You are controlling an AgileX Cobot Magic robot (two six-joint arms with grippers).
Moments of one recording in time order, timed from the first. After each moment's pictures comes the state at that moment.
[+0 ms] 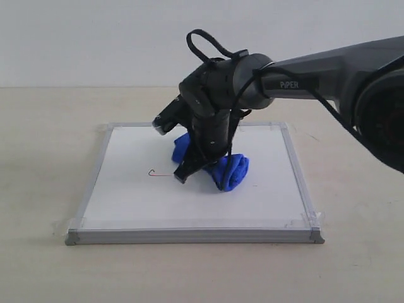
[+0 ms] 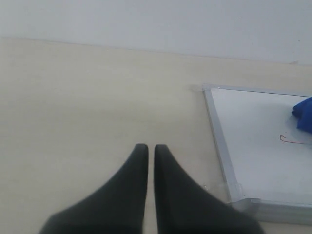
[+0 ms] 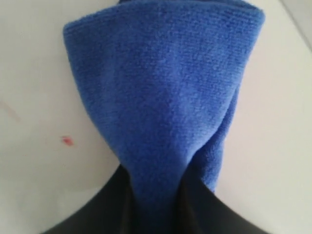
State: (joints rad) left arm 0.05 0.05 0.00 0.06 0.31 -0.12; right arm 0.56 2.29 -1.72 -0.25 0.83 -0.07
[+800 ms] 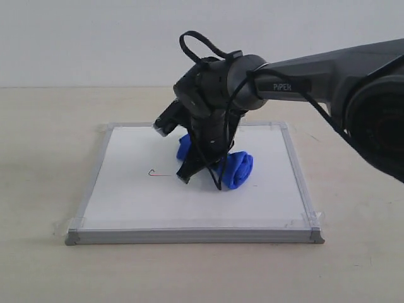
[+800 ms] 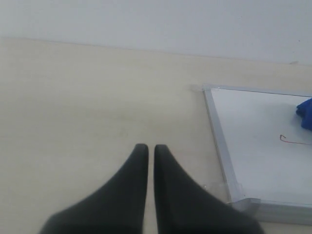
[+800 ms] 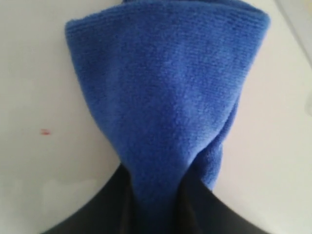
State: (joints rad) left arm 0.05 0.05 0.00 0.06 0.31 -0.12; right arm 0.57 2.30 -1.76 -0.32 0.89 -0.04
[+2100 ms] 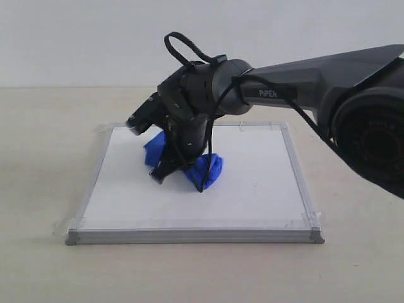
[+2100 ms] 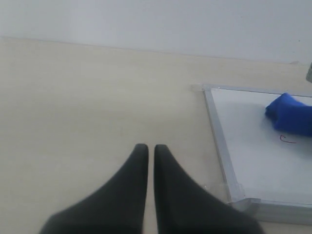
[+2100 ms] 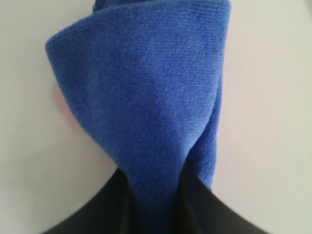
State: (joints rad) left arm 0.05 0.05 0.00 0.06 0.31 -0.12; right arm 0.60 2.32 -1.80 -0.26 0.78 -0.07
